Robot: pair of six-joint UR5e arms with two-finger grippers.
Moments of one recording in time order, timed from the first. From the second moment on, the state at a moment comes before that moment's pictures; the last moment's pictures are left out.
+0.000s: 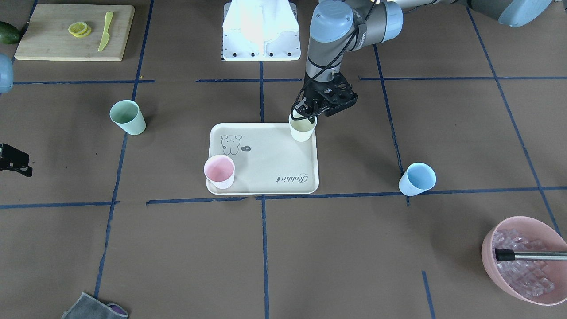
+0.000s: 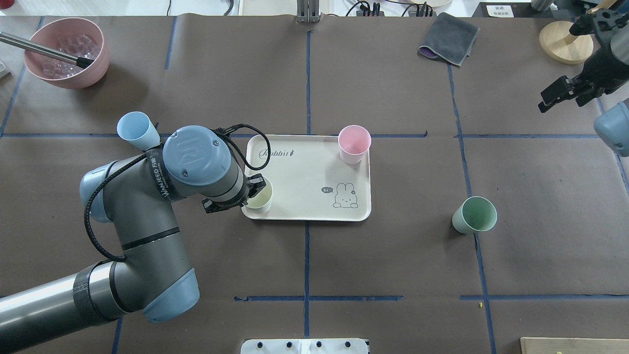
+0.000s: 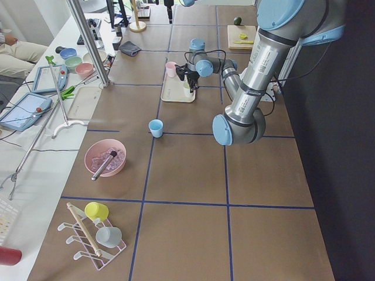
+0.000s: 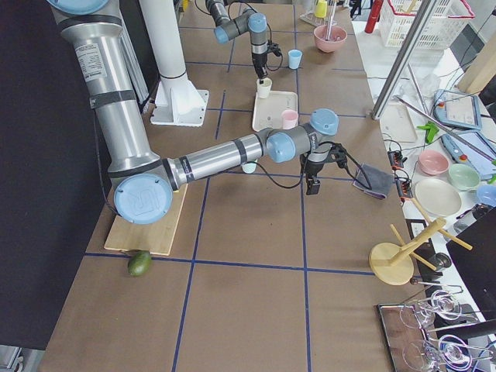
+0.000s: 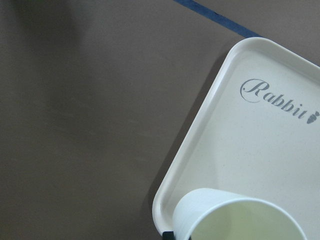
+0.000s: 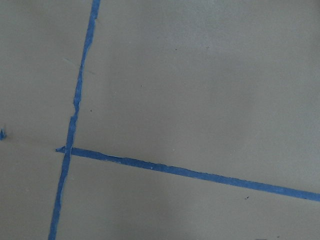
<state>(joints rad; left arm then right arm) -0.49 -2.15 -1.79 -1.55 -1.81 -1.70 1.21 -1.31 1.64 -1.52 2.30 0.33</state>
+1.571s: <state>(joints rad) -0.74 -1.92 -2.01 -1.52 -2.07 -1.26 0.79 -1.68 2.11 -1.30 2.04 1.08</state>
